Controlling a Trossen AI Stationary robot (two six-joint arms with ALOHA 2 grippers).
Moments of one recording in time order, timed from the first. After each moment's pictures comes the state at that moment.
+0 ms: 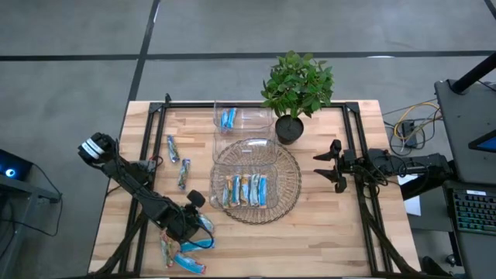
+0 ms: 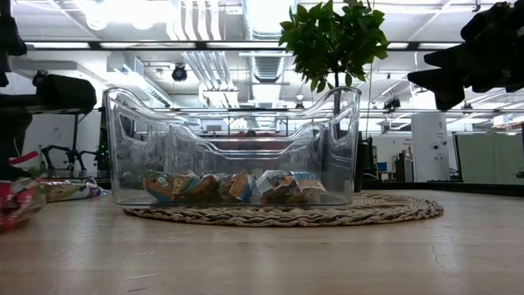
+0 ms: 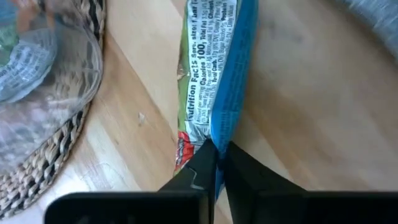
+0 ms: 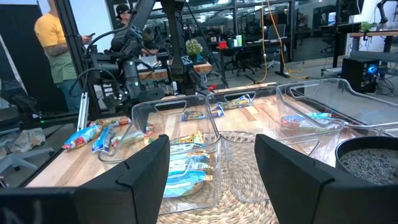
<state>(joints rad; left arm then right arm) -0.77 1.51 0.73 -0.51 -0.31 -0.09 0.09 0.02 0.01 0.03 0.13 0.16</state>
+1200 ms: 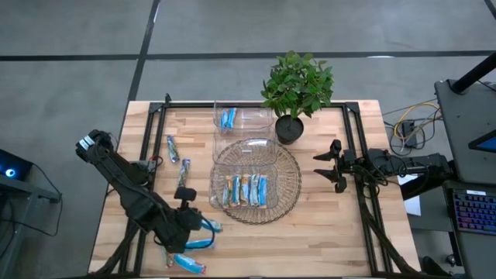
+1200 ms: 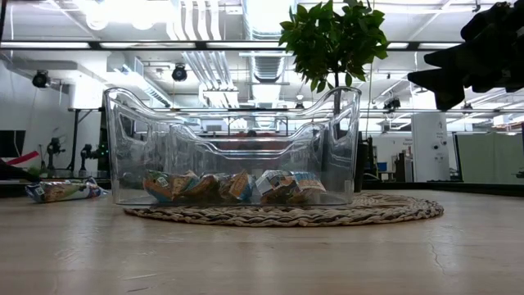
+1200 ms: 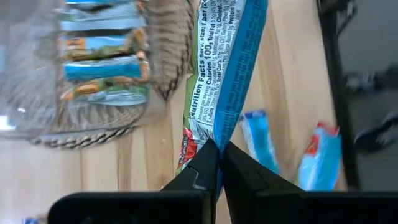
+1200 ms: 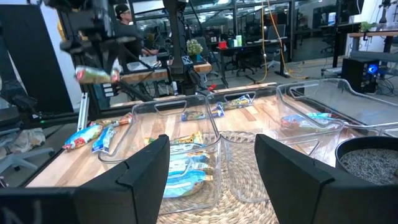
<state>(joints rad) -0.76 1.46 1.39 -1.11 -0.31 -0.62 0.09 0.02 0.01 0.03 0.13 0.16</state>
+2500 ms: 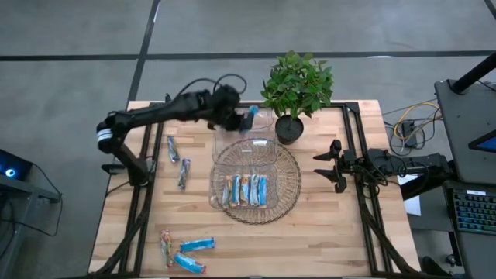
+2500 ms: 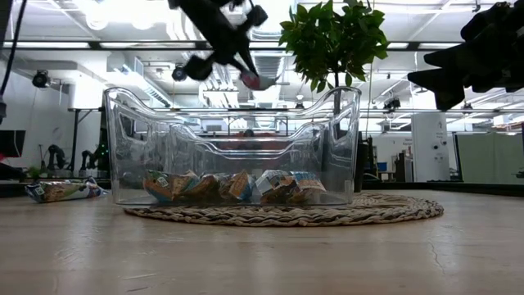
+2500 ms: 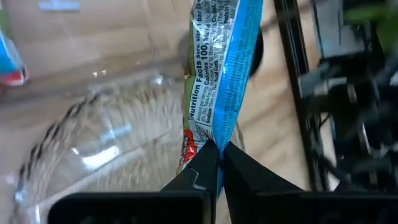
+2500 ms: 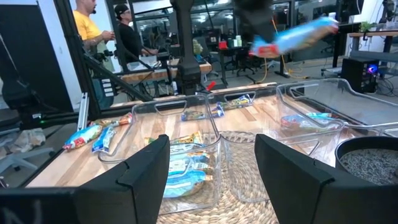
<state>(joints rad) 0.36 1.61 1.54 -0.72 0.11 -1.00 0.09 0.02 0.01 0.03 0.13 0.16</state>
